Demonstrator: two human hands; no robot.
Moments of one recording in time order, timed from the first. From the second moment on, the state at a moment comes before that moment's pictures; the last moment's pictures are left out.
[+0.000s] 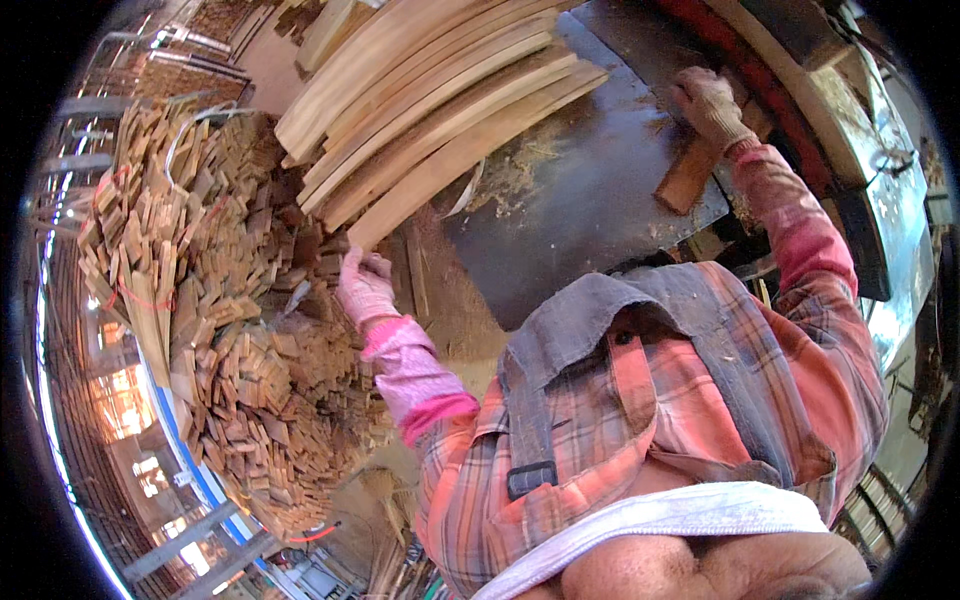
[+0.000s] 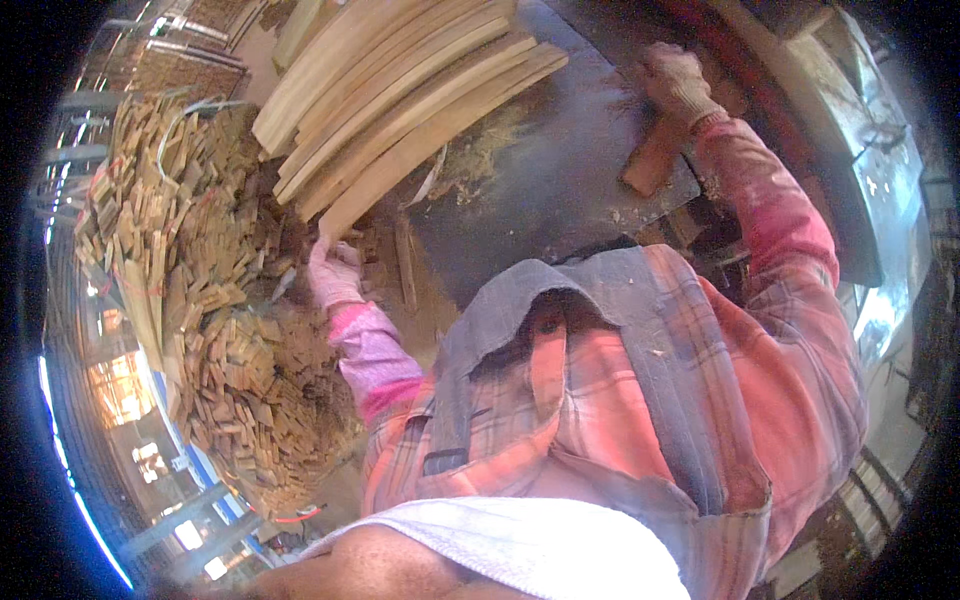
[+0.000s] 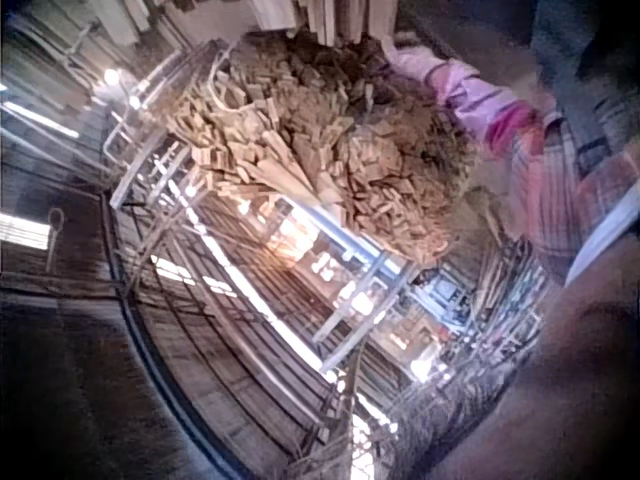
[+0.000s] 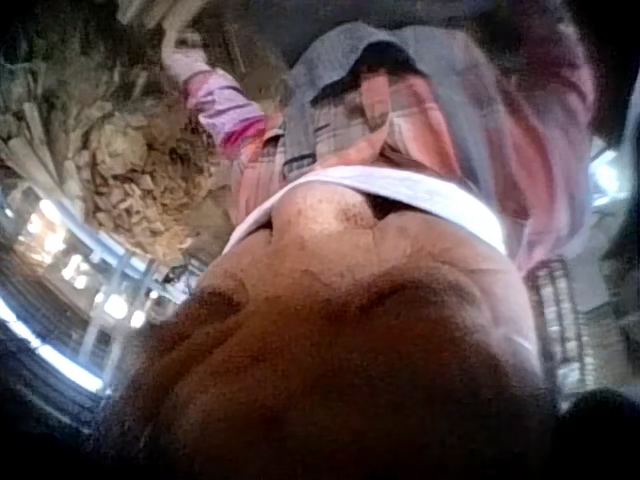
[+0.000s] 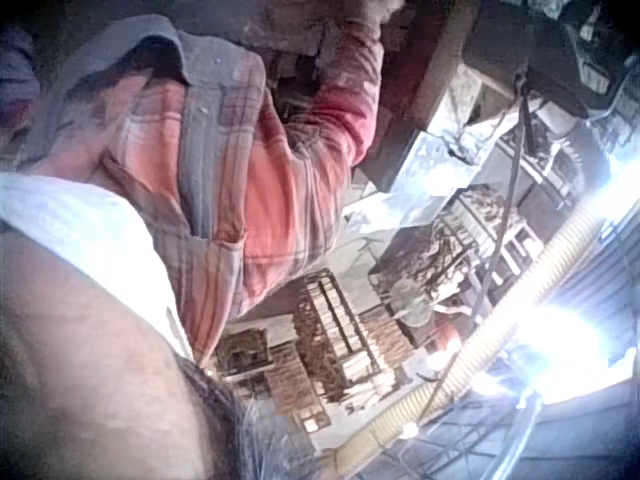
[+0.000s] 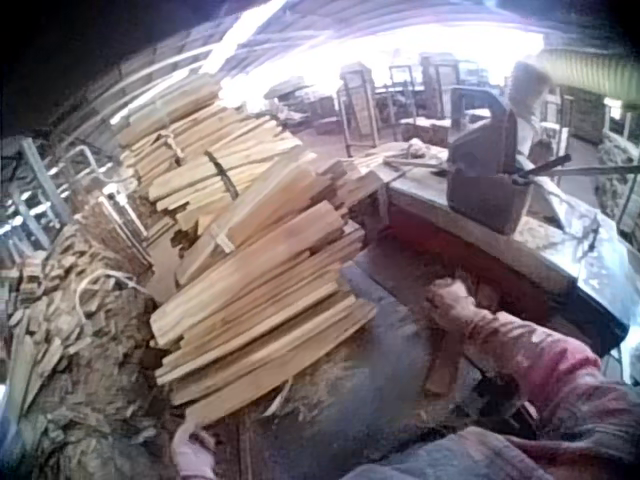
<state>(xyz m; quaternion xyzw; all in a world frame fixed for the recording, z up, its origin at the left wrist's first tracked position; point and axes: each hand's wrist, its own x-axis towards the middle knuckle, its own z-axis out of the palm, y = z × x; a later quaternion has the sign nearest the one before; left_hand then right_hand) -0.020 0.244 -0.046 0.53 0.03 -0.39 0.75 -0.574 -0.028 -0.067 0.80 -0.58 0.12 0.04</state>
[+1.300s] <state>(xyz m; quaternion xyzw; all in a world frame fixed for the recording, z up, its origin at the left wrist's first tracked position) -0.004 0.166 -0.031 0.88 -0.31 -0.09 0.36 -0.620 -0.027 -0.139 0.85 -0.47 0.23 0.04</state>
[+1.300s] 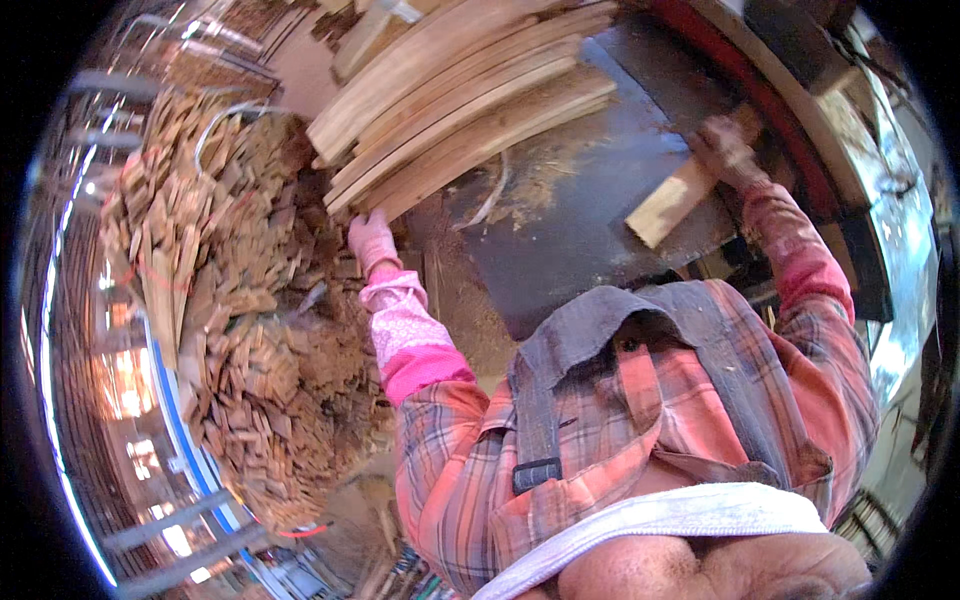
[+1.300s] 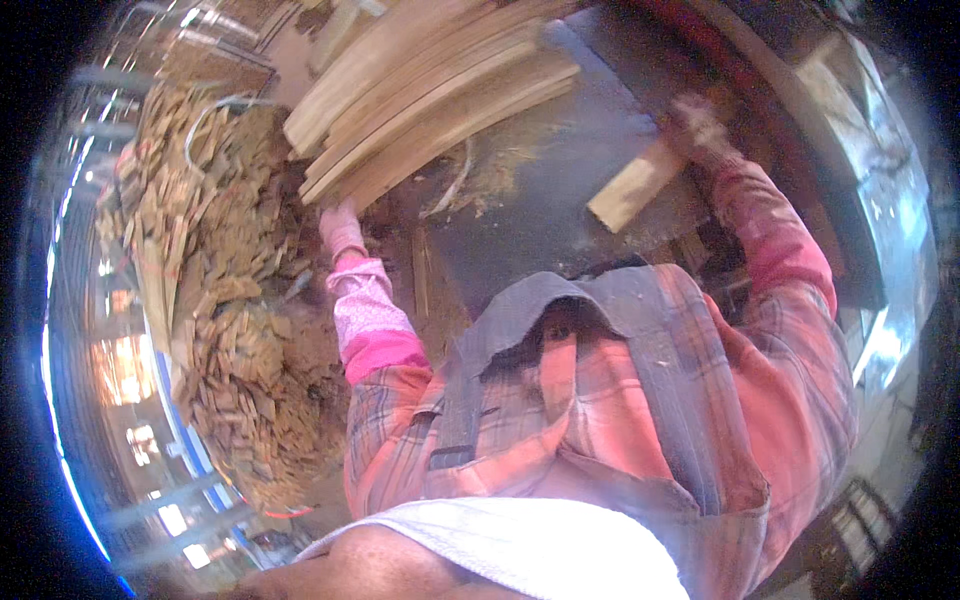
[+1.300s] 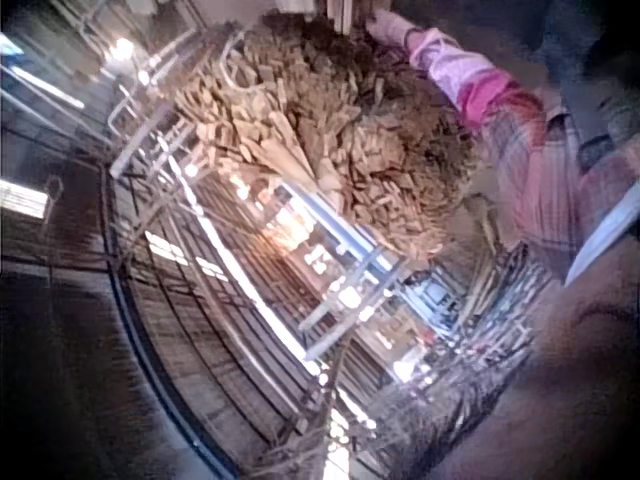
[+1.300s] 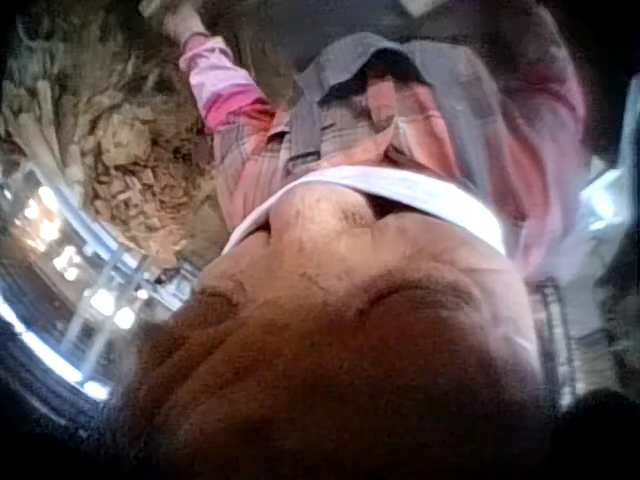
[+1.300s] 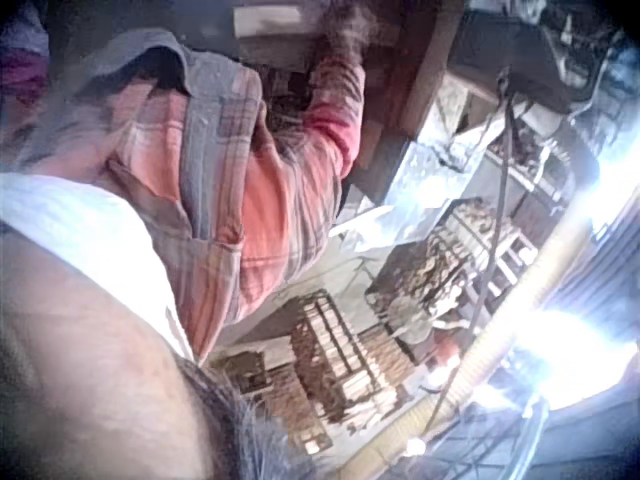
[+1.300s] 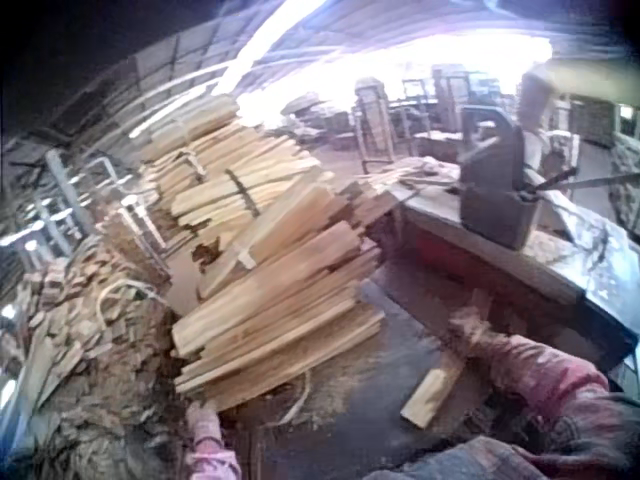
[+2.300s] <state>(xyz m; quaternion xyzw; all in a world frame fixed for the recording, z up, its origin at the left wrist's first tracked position) 0.005 0.215 -0.076 0.80 -0.26 -0.12 0.53 -0.427 0.039 0.006 0.95 -0.30 -0.09 -0.02</state>
